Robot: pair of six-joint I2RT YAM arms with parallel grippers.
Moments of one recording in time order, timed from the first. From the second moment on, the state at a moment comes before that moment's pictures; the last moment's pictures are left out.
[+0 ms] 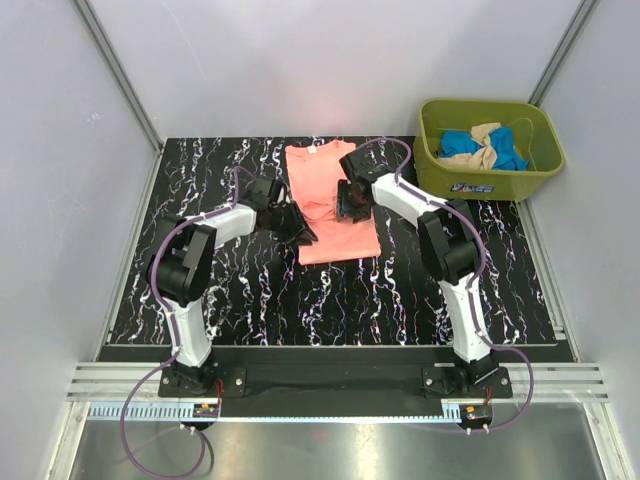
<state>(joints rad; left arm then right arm) -0.36 1.91 1.20 -0.25 0.48 -0.83 0.51 2.24 1.80 -0.63 0.01 0.51</state>
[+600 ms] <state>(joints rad) -0.36 1.89 1.33 -0.41 0.44 -0.72 0.51 2.49 2.40 -0.71 0.19 0.42</state>
